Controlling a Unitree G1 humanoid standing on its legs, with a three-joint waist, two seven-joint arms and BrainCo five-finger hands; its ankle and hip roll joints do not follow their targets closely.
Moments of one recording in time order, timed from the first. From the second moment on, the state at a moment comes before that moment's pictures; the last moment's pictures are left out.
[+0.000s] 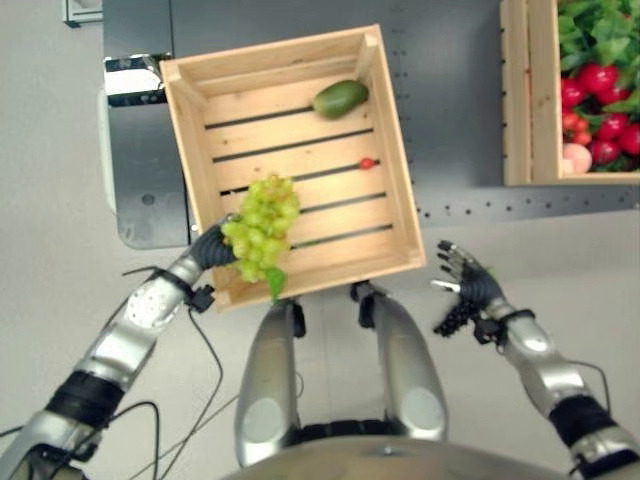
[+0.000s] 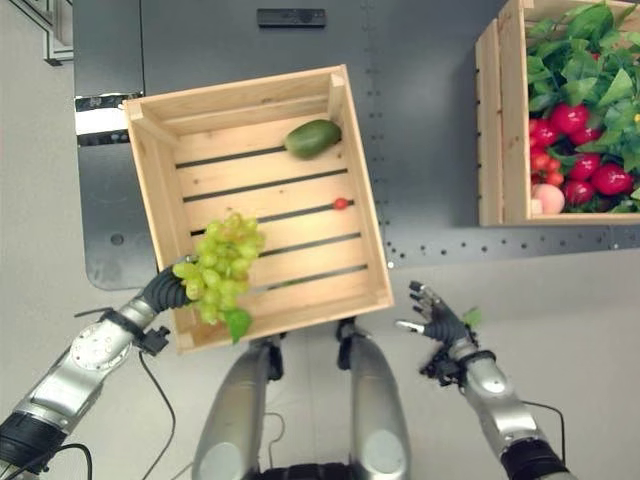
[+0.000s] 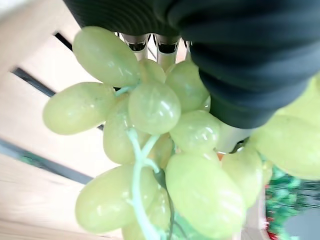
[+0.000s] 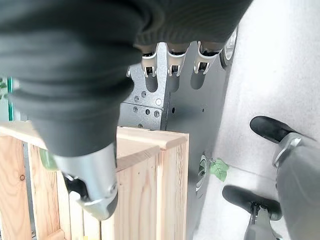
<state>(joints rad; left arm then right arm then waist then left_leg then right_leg) -0.10 0.82 -0.25 0.01 -0.24 -0.23 -0.12 -0.04 -0.58 0.24 0.39 0.45 -0.23 0.17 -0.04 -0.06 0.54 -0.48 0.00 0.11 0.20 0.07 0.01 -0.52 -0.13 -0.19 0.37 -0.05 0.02</state>
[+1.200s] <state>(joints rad) -0.24 0.82 -0.44 -0.23 -0.89 -0.14 -0.34 -0.19 -0.75 0.30 0.05 0.88 -0.13 0.41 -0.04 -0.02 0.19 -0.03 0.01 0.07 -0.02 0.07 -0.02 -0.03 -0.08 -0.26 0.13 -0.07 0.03</state>
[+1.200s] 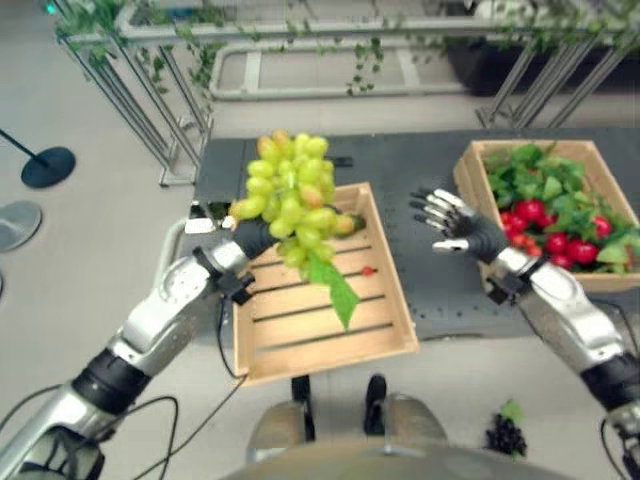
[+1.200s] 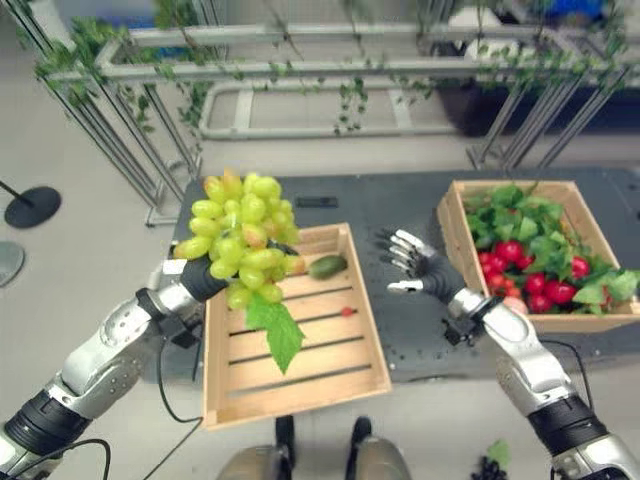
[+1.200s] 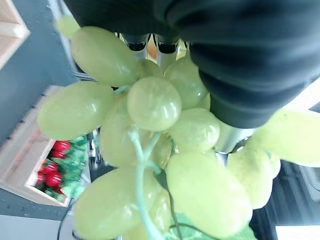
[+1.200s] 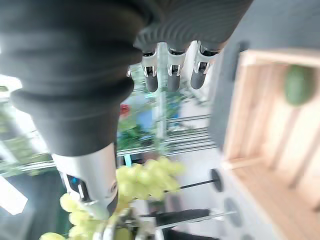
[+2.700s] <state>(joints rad) -0.56 1.03 -0.94 -0.34 -1.16 0.02 -0.45 -0.35 -0.86 0.41 -0.13 0.82 -0.17 0.45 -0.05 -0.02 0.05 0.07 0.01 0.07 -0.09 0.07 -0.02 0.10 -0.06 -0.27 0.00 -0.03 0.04</state>
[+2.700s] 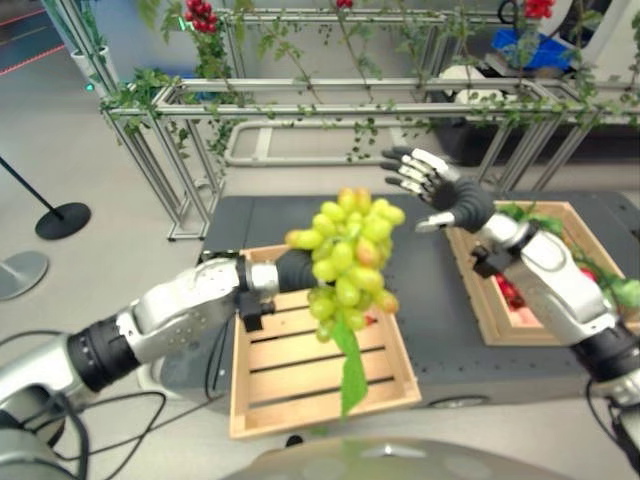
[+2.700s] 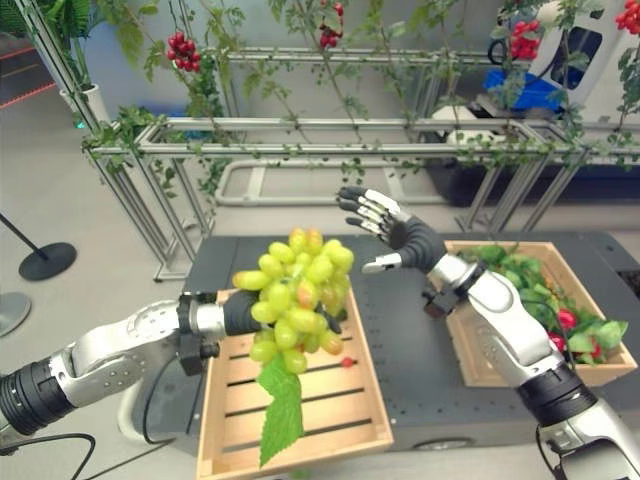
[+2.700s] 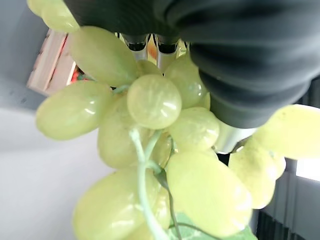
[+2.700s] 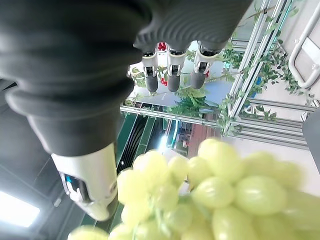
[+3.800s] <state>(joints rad) -0.74 1.14 -1.11 -0.38 -1.16 0.08 -0.55 -0.24 -0.96 0.44 -0.19 0.90 -0.10 0.56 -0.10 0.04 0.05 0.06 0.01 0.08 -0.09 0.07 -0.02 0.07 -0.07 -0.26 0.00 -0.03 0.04</state>
